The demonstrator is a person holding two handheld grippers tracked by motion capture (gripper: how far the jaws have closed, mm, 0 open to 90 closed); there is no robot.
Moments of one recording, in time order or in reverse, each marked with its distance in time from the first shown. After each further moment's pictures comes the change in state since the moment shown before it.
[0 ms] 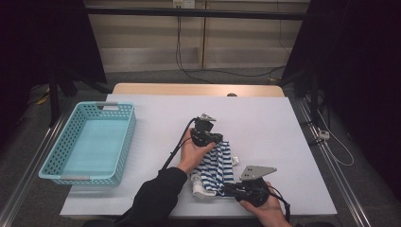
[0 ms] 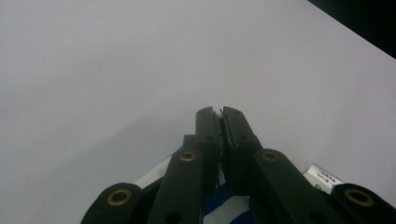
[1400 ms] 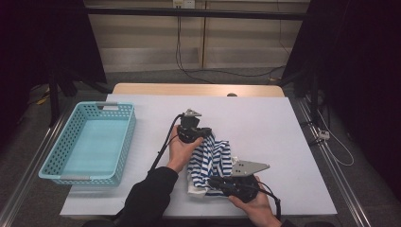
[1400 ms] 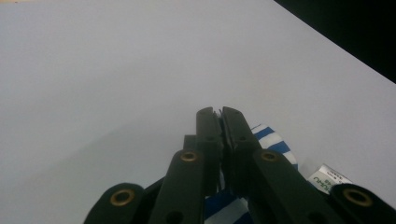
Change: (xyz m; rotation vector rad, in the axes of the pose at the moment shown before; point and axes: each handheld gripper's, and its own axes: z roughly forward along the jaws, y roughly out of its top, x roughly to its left) left arm 0.022 0.000 -0.037 -0.084 0.031 -0.025; right arm 0.018 0.031 0.010 -0.139 0.043 -0.049
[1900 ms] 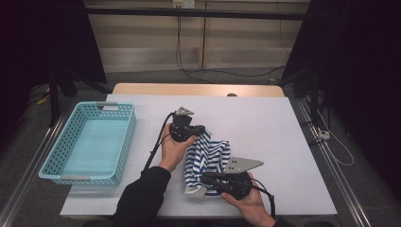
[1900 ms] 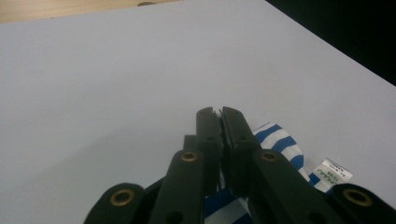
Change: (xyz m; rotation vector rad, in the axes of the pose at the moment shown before) left arm 0.010 0.001 -0.022 -0.024 0.017 0.005; right arm 0.009 0.018 0.011 -0.049 0.034 -0.019
